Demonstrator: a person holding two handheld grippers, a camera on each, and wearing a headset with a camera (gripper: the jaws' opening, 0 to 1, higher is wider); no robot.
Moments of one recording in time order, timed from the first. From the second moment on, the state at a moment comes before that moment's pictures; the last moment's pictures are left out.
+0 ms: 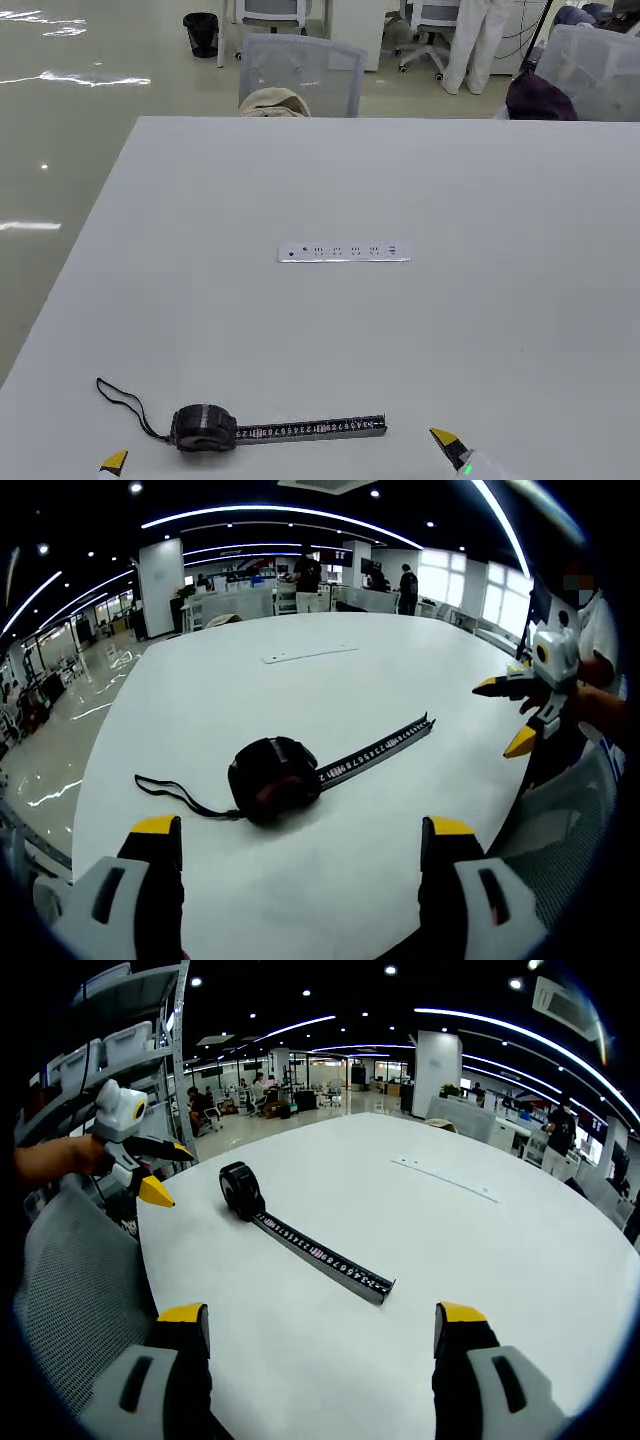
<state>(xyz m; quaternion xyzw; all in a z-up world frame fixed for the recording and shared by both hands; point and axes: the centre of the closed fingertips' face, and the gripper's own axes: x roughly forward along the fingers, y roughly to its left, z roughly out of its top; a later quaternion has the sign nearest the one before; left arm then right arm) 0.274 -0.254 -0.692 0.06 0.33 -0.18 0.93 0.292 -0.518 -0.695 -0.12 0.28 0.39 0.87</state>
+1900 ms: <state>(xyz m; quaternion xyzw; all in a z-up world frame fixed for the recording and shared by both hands) 0.317 -0.260 -0.713 0.04 0.31 -0.05 0.95 0.312 -0.508 -0.709 -0.09 0.27 0.38 0.88</state>
